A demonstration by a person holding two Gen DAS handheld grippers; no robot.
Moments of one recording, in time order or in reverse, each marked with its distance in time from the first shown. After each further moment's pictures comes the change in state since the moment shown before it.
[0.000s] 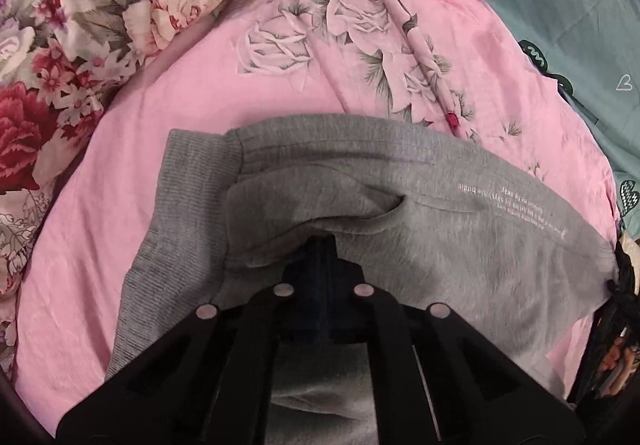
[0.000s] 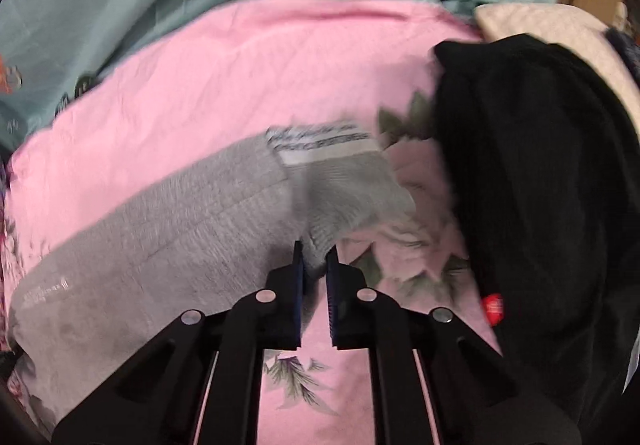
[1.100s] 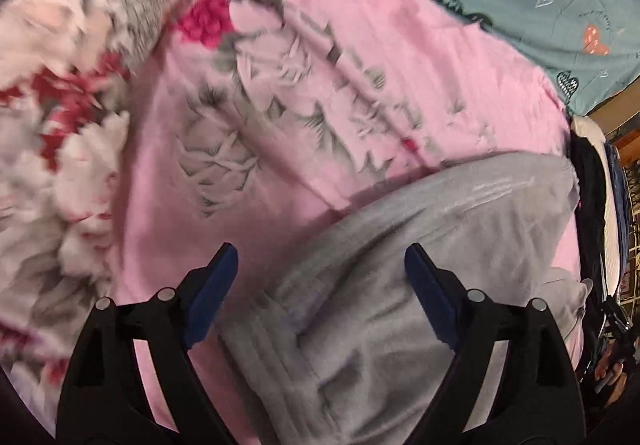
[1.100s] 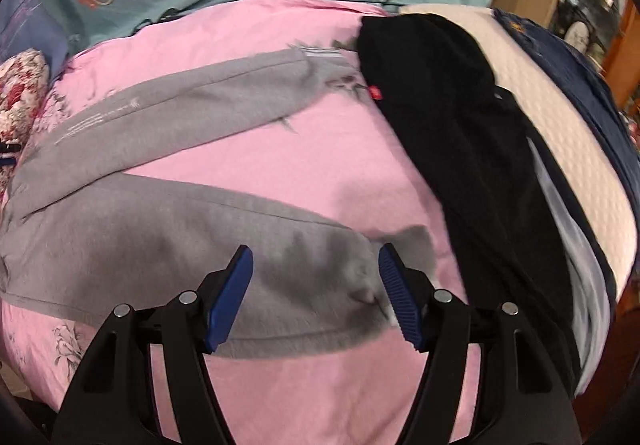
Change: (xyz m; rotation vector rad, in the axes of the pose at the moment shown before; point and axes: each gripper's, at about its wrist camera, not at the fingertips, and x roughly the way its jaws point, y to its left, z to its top) left arm 0.014 0.013 0.089 0.441 0.172 -0.246; right arm -0.174 -0.002 -0.222 -0.160 -0.043 -0.159
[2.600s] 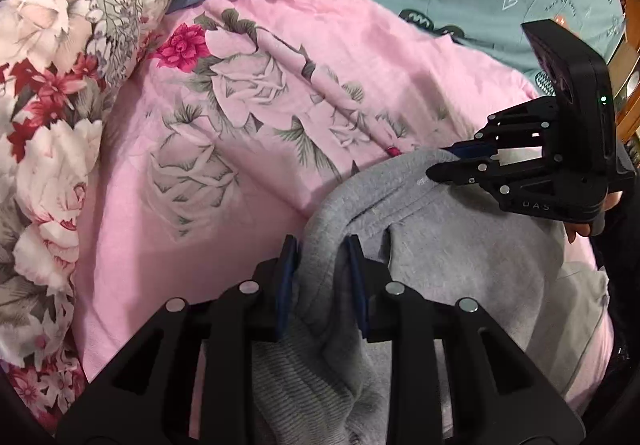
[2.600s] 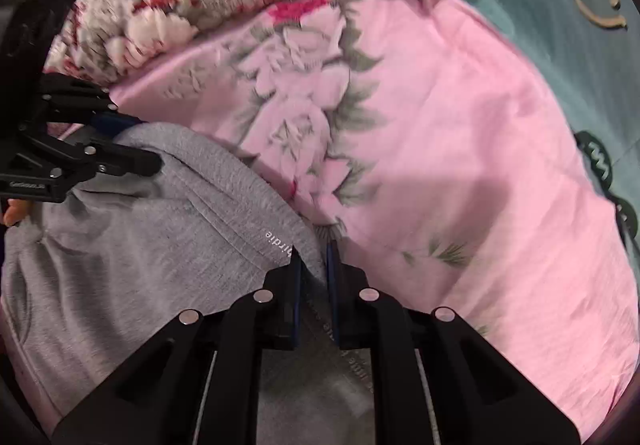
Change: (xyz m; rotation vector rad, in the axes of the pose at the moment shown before) left arm 0.007 -0.011 -0.023 0.110 -0.214 -0.013; right arm 0.160 0.468 0.174 -1.036 0.029 0.567
